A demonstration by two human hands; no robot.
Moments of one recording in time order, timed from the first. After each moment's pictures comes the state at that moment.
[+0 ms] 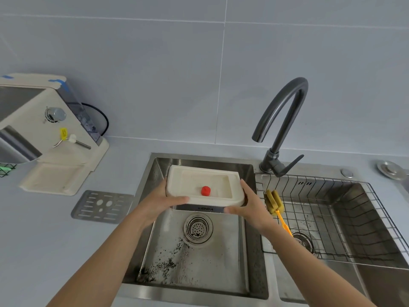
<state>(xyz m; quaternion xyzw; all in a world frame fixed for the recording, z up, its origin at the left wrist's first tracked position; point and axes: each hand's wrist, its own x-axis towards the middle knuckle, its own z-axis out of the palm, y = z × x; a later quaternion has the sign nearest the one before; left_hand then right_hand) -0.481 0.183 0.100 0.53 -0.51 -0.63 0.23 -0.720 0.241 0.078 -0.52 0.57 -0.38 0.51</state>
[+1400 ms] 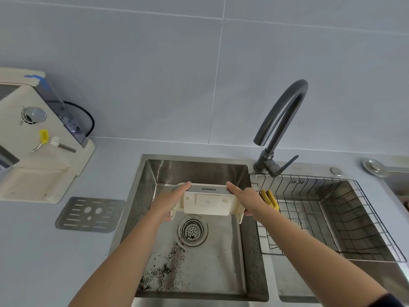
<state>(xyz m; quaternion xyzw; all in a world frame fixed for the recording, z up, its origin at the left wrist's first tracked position) -0.509 0.156 0.078 0.70 -0.43 -0.56 0.11 -0.712 0.197 0.083 -0.34 0.79 -0.20 0.46</state>
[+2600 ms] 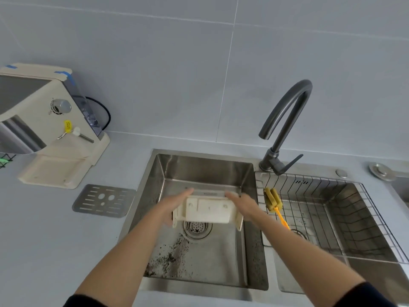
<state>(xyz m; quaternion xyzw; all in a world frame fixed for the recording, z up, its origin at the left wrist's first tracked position) -0.501 0.195 0.099 0.66 -0.44 -0.61 0.01 -0.694 0.224 0.069 -0.42 0.76 -0.15 0.47</state>
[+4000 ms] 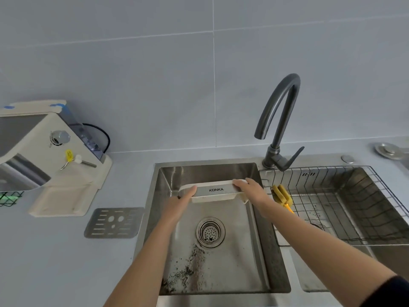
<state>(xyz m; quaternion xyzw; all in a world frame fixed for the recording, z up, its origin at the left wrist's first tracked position) -0.496 0.183 0.098 0.69 -0.48 -0.52 0.16 -0.698 0.206 0.086 -0.34 0.72 -0.33 0.50</state>
